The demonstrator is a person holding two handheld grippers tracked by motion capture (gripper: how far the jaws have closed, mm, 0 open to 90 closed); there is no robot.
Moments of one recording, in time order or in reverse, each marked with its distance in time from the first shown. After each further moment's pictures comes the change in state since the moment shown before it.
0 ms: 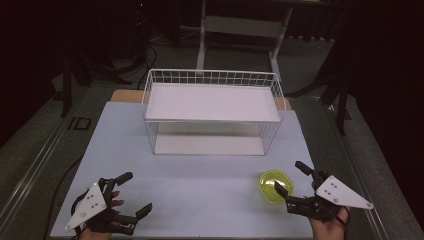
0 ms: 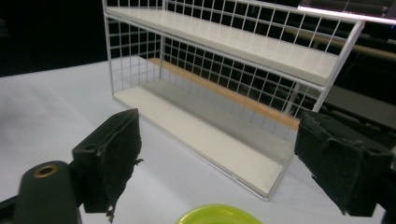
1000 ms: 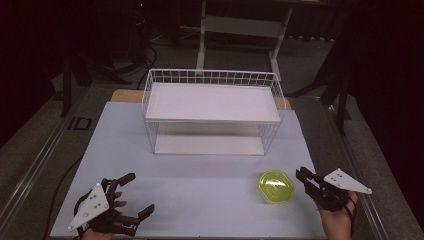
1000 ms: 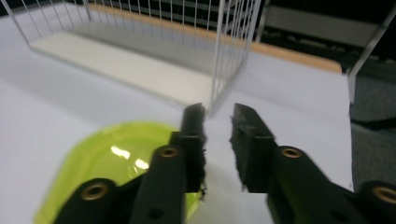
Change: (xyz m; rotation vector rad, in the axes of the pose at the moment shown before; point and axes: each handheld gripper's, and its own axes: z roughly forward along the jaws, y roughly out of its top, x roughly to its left) left arm -0.003 -0.001 0.004 0.008 -0.009 0.002; right arm -0.061 -0.064 0.005 0.217 -0.131 0.154
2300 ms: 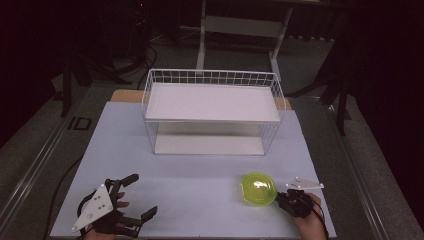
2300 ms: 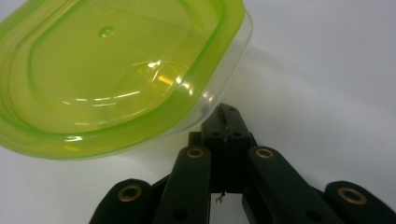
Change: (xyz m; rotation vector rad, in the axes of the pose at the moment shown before) left arm -0.005 0.001 0.004 0.012 -0.017 0.017; right arm 0.044 -0.045 0.058 0.336 0.197 0.075
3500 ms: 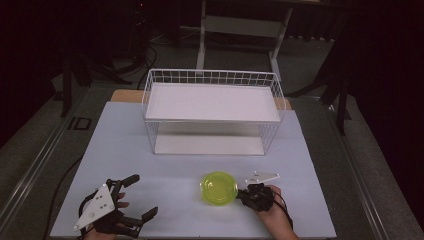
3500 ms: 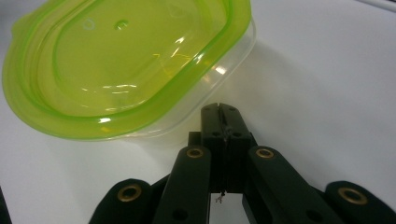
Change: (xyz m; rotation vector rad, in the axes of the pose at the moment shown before) left arm 0.001 -0.002 0.001 0.023 -0.007 -0.001; right arm 0.073 0.045 0.059 0.051 0.182 -0.096
